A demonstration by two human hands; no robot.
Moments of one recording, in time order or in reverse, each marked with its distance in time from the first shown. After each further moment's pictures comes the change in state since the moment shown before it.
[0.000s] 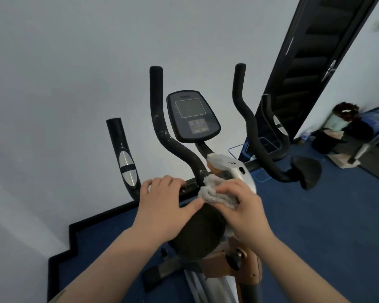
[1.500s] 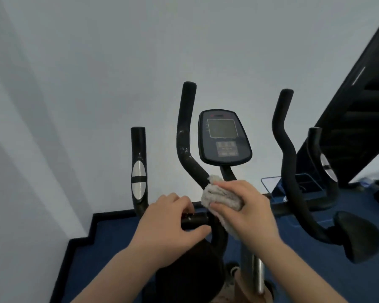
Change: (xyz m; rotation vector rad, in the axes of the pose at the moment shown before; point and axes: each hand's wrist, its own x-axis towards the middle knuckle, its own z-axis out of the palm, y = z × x) left_hand 0.009 0.011 0.003 -0.190 0.084 -0.171; right_hand 0.080 0.017 0.003 0.036 -0.162 -0.186
